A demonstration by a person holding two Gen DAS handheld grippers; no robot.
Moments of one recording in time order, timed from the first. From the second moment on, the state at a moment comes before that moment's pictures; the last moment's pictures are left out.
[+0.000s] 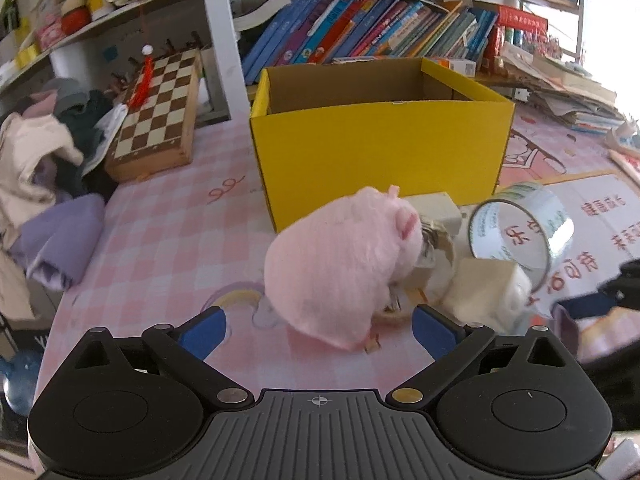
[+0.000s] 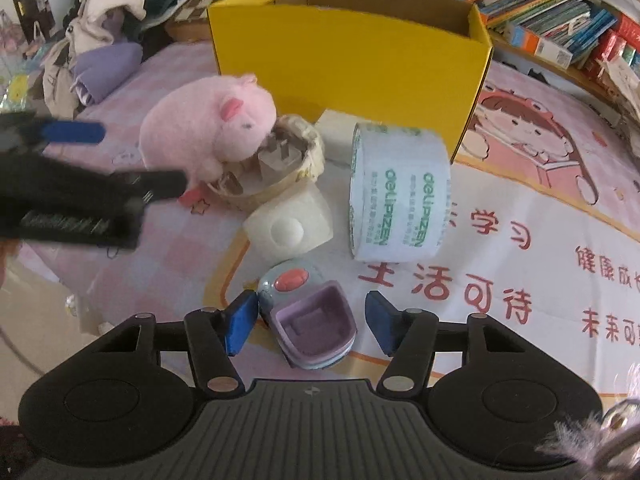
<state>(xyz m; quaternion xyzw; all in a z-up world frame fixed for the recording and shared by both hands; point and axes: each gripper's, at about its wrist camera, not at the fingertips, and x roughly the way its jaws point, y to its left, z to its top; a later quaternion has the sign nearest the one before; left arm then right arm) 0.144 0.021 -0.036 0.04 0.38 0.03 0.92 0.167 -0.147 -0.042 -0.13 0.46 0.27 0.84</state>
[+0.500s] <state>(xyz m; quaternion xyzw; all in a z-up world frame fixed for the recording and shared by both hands) 0.181 0.011 -0.052 0.09 0.39 0.01 0.92 0.166 -0.147 -0.044 -0.13 0.45 0.28 0.84</state>
